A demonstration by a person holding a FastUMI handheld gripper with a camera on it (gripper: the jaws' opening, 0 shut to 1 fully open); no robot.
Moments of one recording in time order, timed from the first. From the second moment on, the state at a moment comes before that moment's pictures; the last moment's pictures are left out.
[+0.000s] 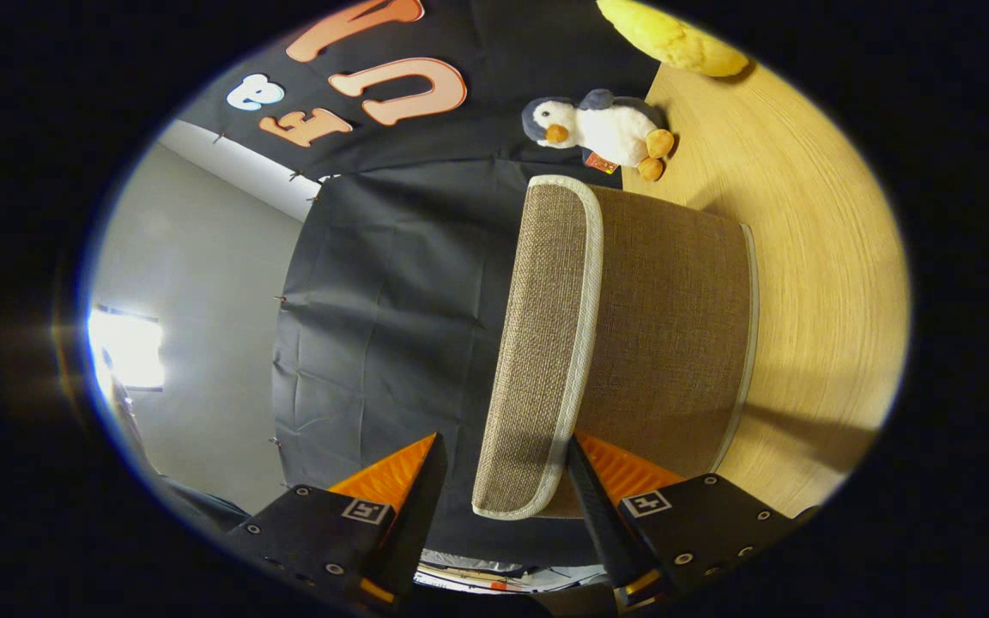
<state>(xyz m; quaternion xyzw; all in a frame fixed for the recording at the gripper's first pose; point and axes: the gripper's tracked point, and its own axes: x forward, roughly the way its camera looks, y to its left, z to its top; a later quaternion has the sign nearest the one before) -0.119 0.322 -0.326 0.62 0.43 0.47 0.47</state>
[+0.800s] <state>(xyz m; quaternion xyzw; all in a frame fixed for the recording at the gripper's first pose) -0.113 0.347 -0.251 0.55 0.43 0.50 0.52</state>
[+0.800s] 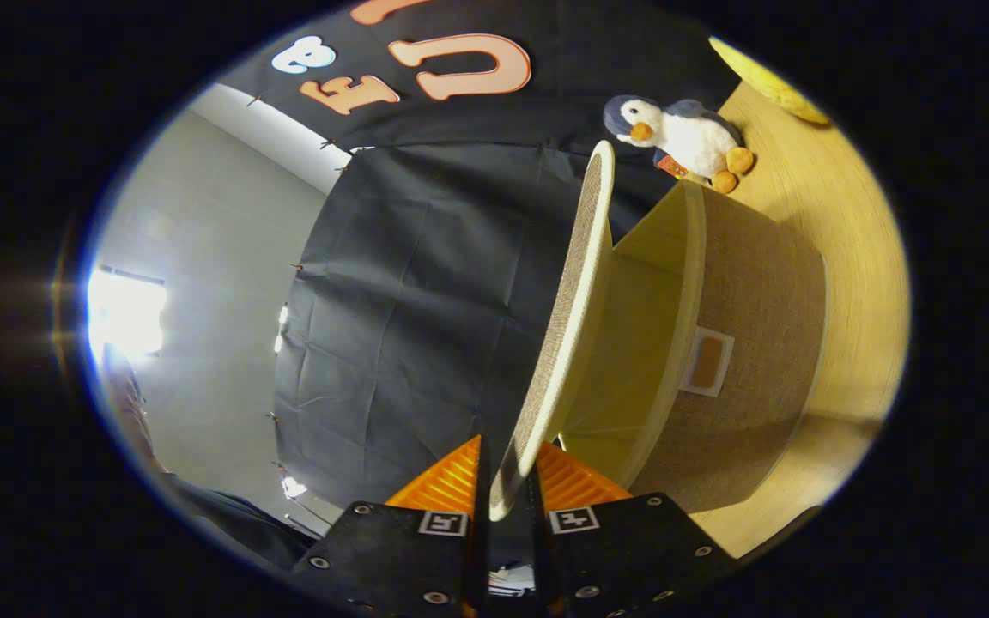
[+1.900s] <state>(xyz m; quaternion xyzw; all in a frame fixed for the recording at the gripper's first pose) -0.062 0.548 -0.134 0.40 0.46 0.51 0.60</state>
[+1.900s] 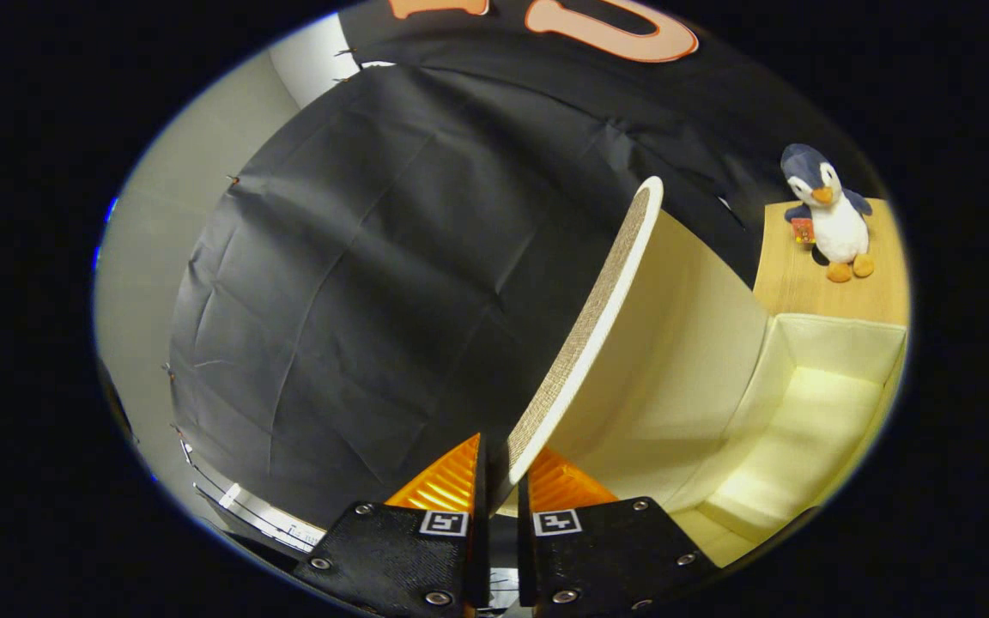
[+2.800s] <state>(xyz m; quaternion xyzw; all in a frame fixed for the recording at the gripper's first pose) -0.025 0.365 -0.195 0.28 0.39 0.38 0.79</state>
